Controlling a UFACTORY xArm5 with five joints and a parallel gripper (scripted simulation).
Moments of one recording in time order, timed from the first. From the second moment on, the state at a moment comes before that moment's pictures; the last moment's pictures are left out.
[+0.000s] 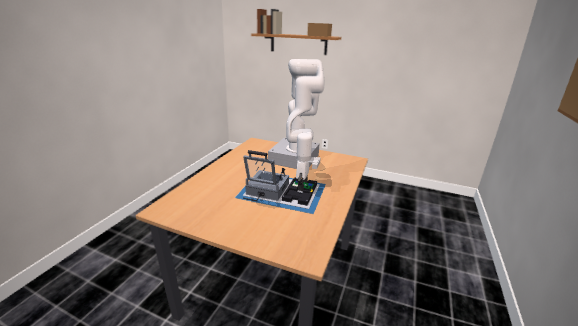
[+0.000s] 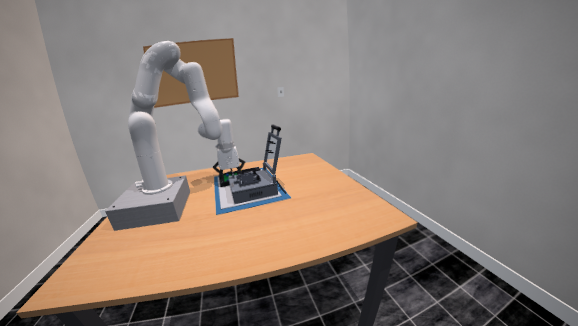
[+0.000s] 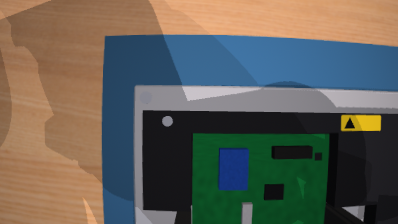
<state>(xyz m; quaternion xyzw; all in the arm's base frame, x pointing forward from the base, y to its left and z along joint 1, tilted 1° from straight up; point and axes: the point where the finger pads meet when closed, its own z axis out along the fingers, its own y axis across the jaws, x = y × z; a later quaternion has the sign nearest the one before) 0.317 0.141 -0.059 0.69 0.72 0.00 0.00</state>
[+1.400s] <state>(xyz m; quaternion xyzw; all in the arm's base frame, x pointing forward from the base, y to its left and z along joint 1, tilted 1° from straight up) 0.317 0.141 -0.059 0.69 0.72 0.00 0.00</state>
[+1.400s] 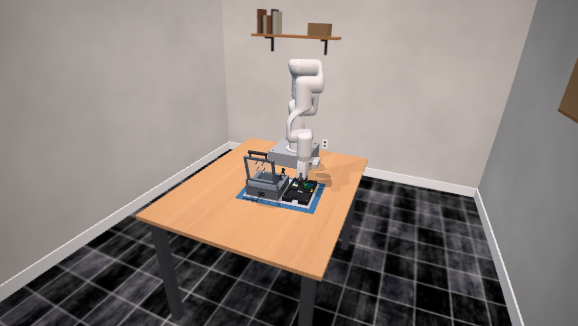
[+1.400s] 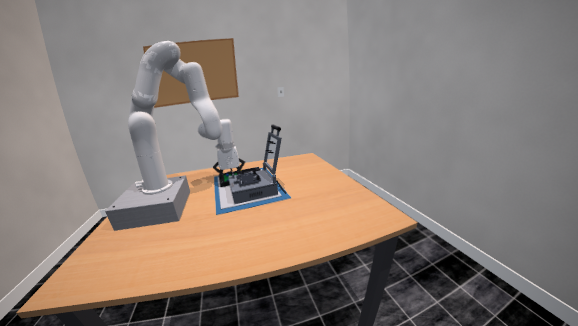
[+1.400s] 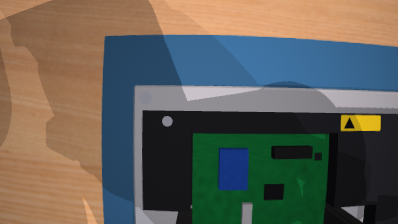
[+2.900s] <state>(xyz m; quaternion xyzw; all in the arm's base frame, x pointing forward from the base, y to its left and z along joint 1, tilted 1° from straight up) 0.316 0.141 -0.049 0.69 0.72 0.00 0.00</state>
